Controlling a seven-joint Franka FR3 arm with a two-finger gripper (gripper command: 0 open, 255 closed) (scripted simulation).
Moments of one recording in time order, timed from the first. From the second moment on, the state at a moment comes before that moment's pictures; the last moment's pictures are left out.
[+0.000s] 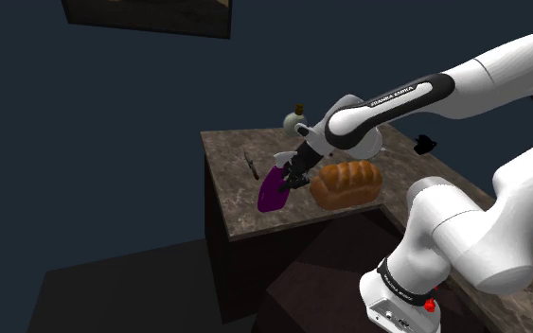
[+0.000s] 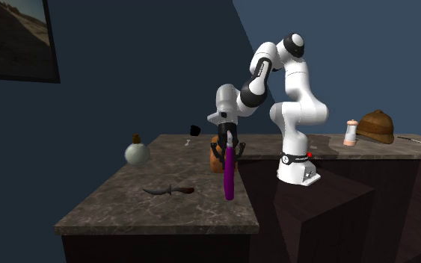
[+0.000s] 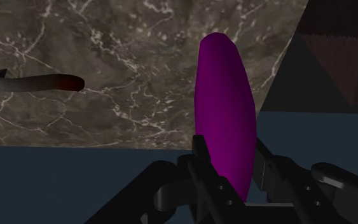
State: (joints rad) arm 0.89 -0.52 -1.05 -2.83 0.20 2.73 -1.45
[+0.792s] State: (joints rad) arm 0.74 -0.59 -0.89 -2.80 0.14 2.60 -1.34
